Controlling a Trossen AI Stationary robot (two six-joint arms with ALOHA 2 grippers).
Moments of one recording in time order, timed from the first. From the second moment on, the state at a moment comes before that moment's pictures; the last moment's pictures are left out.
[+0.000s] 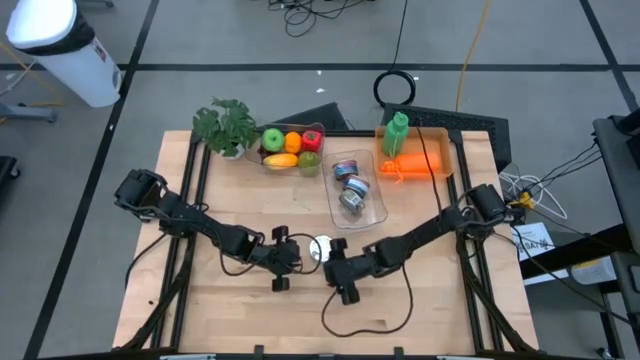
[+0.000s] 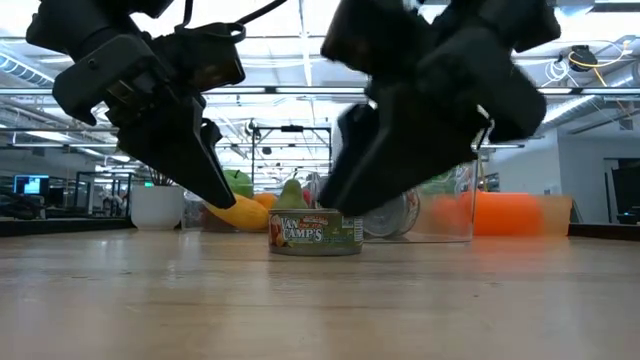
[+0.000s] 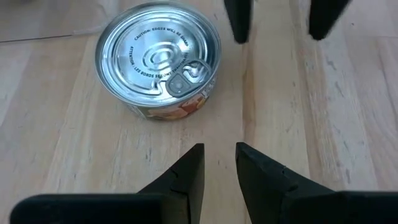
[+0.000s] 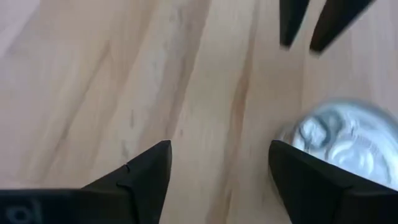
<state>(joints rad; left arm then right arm) -0.39 1.65 0.80 -0.03 -0.24 -0.35 0.36 1.92 1.13 -0.03 0.18 0.05</state>
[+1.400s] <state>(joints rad) -0.39 1.65 0.80 -0.02 -0.24 -0.36 0.47 1.88 1.10 -0.05 -0.09 0.28</state>
